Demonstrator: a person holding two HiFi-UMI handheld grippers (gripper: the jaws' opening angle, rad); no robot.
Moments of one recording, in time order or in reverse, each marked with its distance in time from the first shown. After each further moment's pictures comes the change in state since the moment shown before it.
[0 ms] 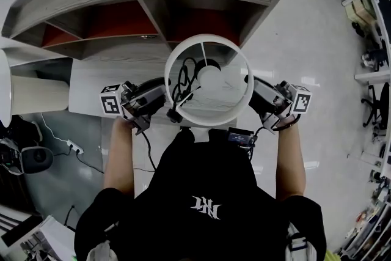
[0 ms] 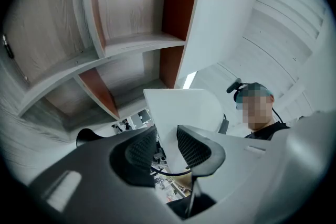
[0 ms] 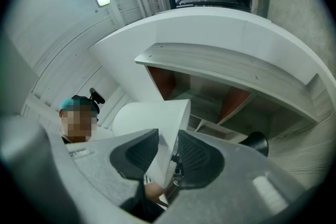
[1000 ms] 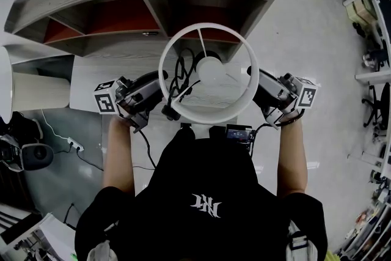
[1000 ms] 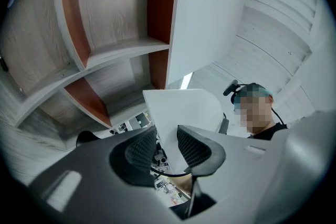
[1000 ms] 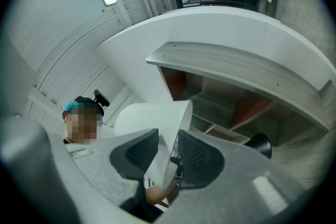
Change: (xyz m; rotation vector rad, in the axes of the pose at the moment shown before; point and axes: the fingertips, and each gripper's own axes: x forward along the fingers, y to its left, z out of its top) left arm 0.008 -0.035 0.015 0.065 -0.034 -0.007; right arm 0.014 0.033 0.015 -0.044 -0.002 0.061
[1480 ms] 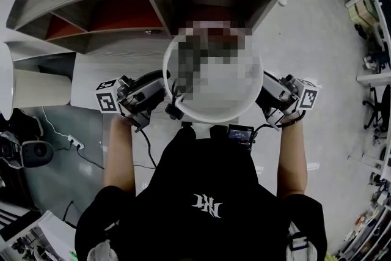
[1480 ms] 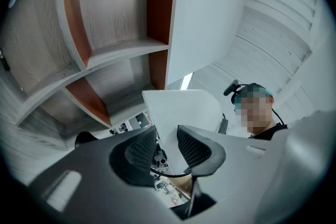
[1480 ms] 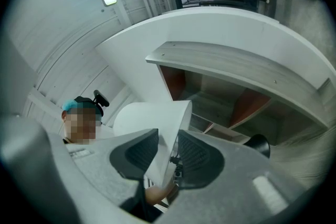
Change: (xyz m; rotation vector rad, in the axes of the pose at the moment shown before) left arm 0.000 0.000 0.000 -0.003 -0.008 0.003; right arm -0.001 -0.003 -0.002 0.009 -0.005 -0.005
